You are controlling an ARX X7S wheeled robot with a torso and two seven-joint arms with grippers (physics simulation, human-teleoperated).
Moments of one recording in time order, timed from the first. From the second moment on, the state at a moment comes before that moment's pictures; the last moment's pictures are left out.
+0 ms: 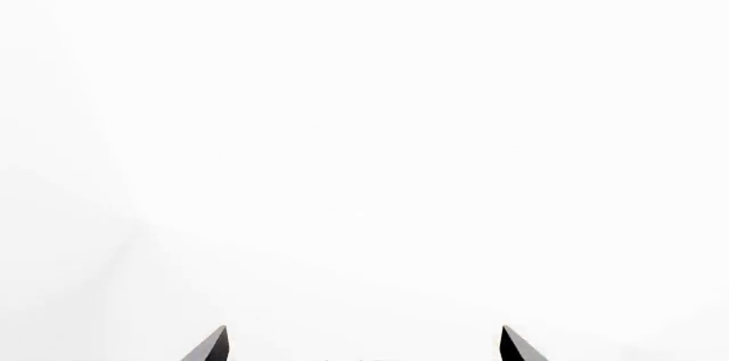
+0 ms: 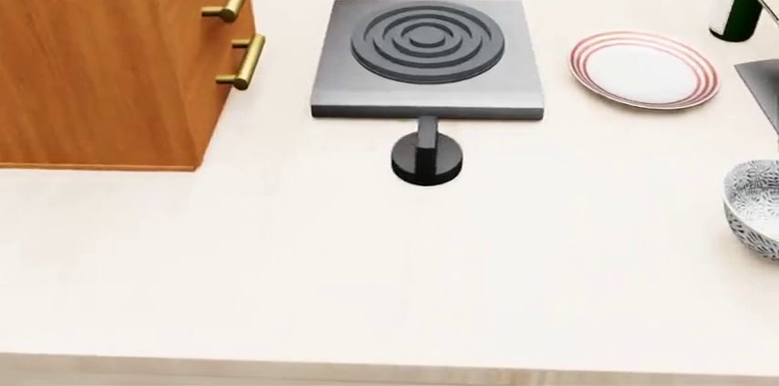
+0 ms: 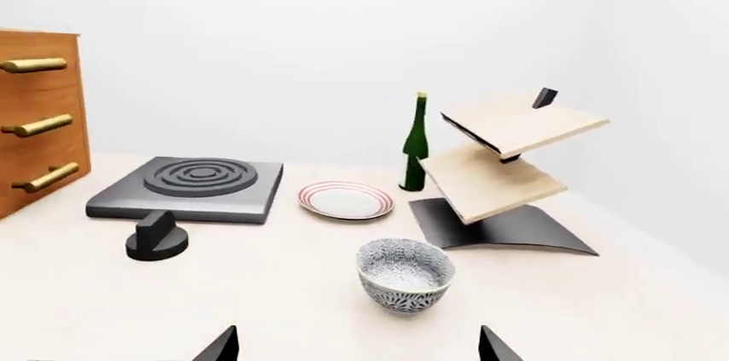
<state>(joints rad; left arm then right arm) -0.05 -0.21 -0.17 0.84 -0.49 0.23 -0.09 -0.42 0.49 1.15 -0.70 0.79 0.66 -0.42</state>
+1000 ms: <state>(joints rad) -0.05 -0.23 -0.15 0.82 -0.50 0.25 -0.12 -0.44 0.47 1.06 -0.67 0.74 0.63 -0.47</state>
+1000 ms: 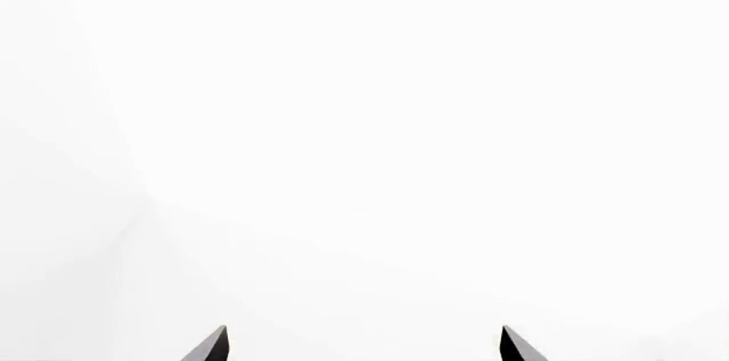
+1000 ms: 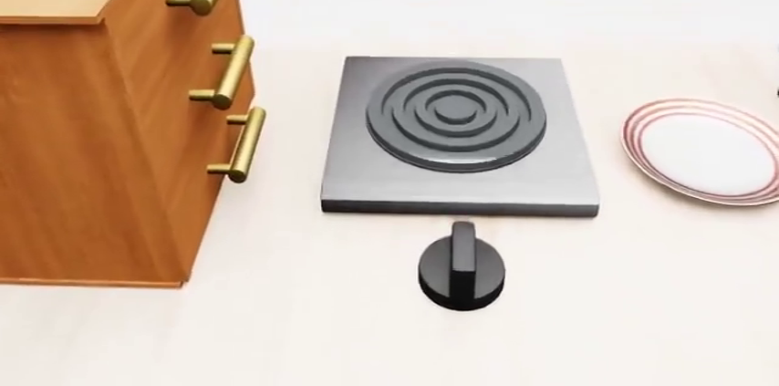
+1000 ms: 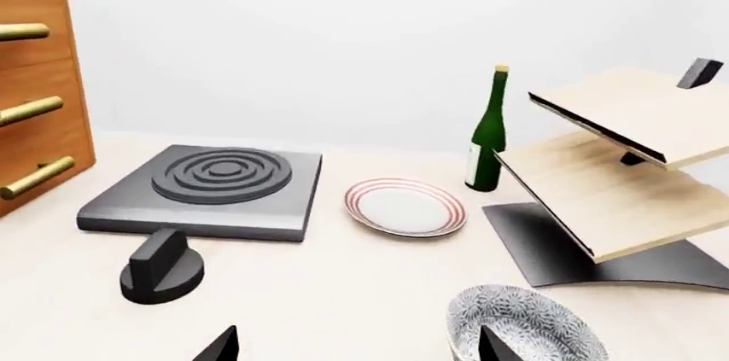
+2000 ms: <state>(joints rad) -0.04 -0.25 -0.13 0.81 -0.49 0.28 -0.14 -0.44 0.51 1.02 -0.64 0.71 0.66 -0.47</state>
